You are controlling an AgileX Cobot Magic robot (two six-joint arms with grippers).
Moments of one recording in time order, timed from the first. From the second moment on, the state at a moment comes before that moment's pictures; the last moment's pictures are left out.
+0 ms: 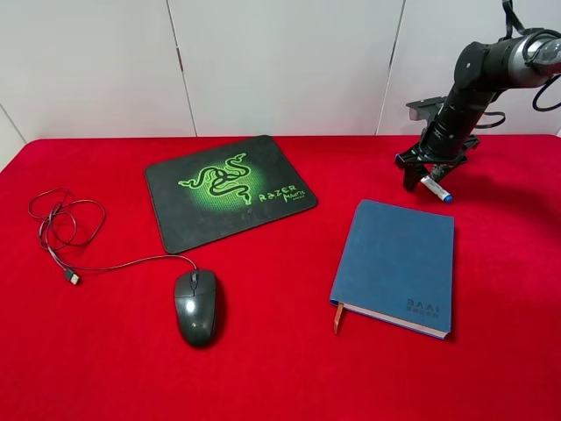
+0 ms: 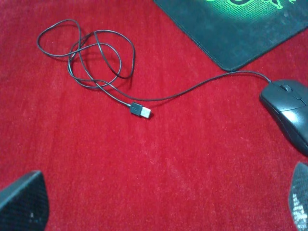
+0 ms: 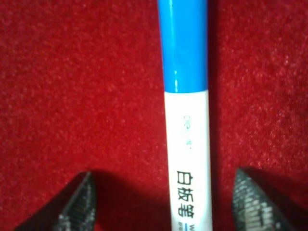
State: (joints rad) left arm -0.05 0.00 -0.49 -0.04 1.06 0.11; right arm 0.05 2.35 -1.81 0.10 0.93 -0.36
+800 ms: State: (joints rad) left arm -0.05 0.00 -0.49 -0.04 1.06 0.11; right arm 0.05 2.35 -1.81 0.07 0.94 -0.36
